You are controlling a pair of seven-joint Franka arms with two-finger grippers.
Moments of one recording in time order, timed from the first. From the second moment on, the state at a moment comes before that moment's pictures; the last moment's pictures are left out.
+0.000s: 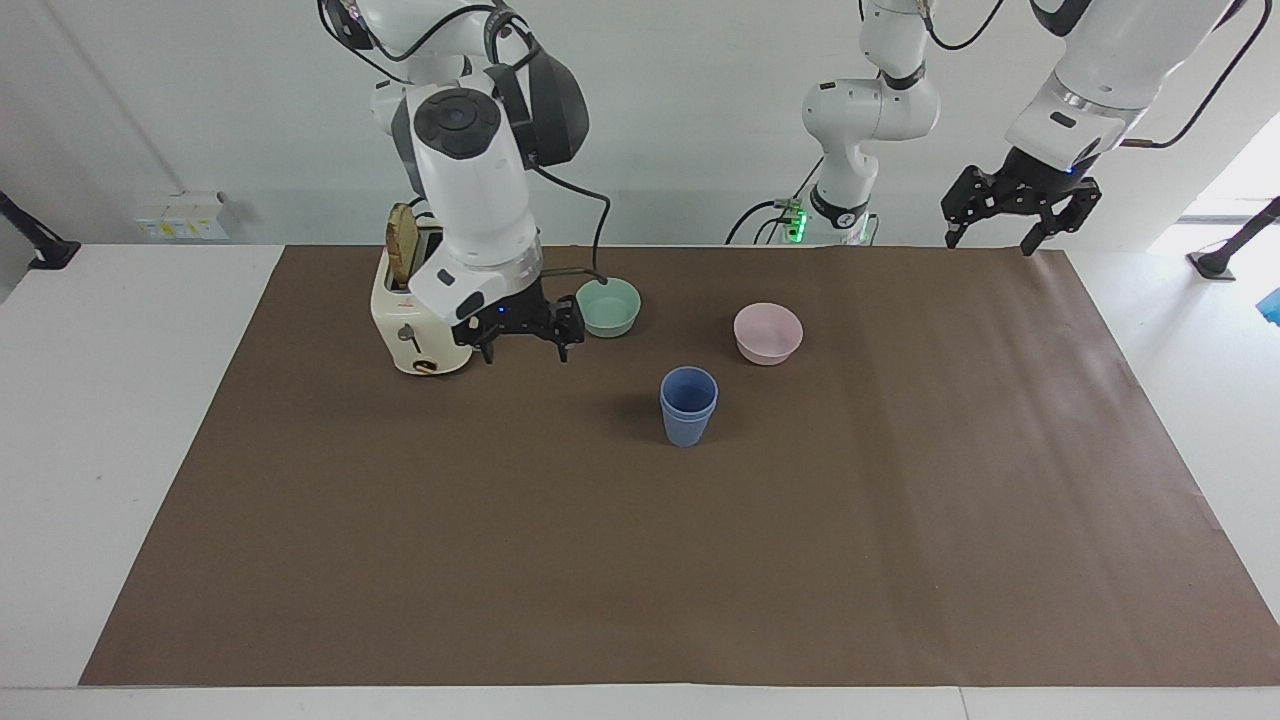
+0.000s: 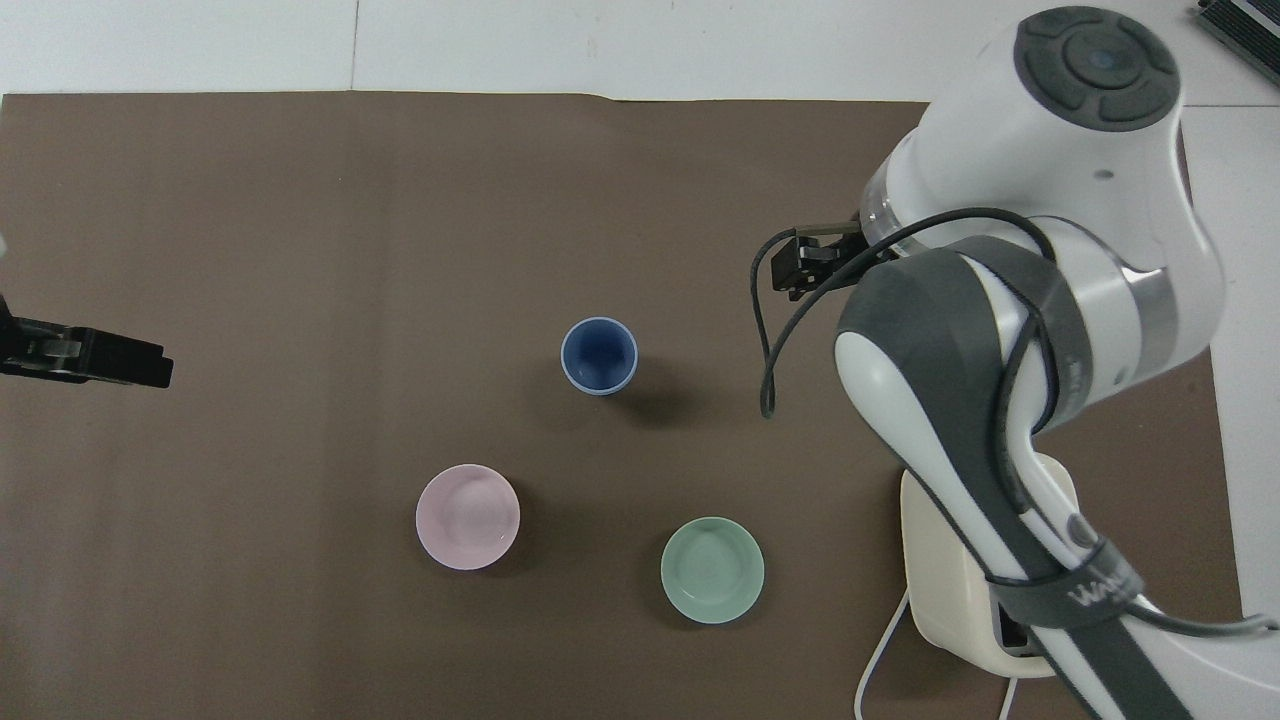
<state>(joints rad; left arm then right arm) -0.08 -0.09 -0.02 -1.61 -0.04 1.51 0.06 0.12 0.30 0.20 -1.38 -0.04 1.64 0.31</state>
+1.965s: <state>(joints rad) -0.08 -0.09 -0.02 -1.61 -0.04 1.51 0.06 -0.15 0.11 0.20 -1.39 -0.05 1.52 0.08</state>
